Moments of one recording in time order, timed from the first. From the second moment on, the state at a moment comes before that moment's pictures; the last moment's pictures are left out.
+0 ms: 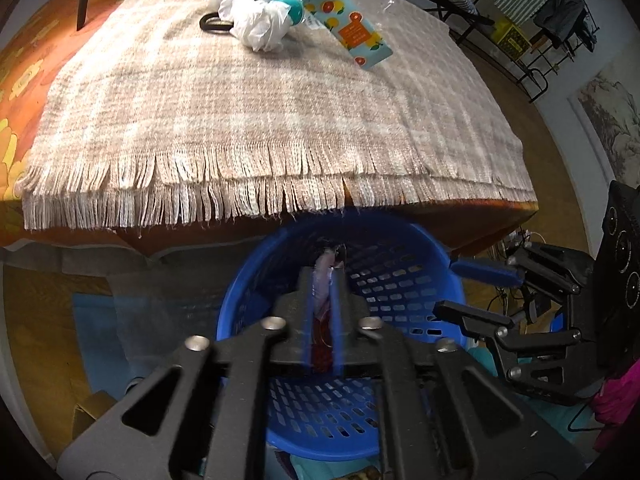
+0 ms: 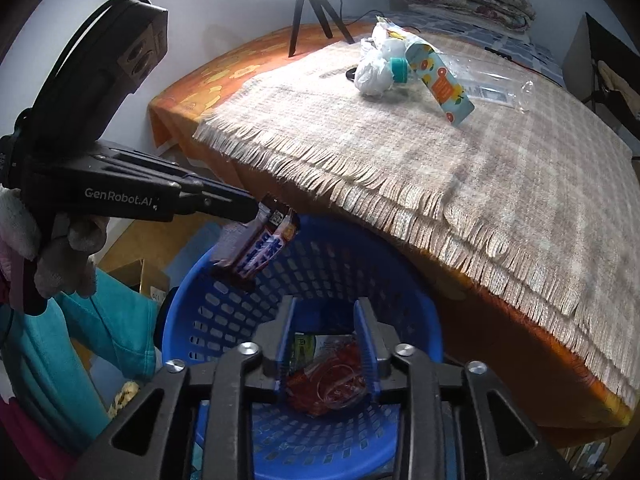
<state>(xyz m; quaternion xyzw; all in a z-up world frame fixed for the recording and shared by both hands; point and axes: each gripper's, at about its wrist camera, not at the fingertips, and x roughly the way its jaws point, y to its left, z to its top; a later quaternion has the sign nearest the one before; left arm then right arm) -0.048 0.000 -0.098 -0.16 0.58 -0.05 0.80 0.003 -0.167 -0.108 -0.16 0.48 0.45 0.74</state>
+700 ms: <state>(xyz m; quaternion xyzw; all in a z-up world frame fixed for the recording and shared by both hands) -0.029 0.026 -0.072 -0.18 0.54 -0.02 0.82 0.023 -0.166 -0.098 -0.15 0.47 0.42 0.76</state>
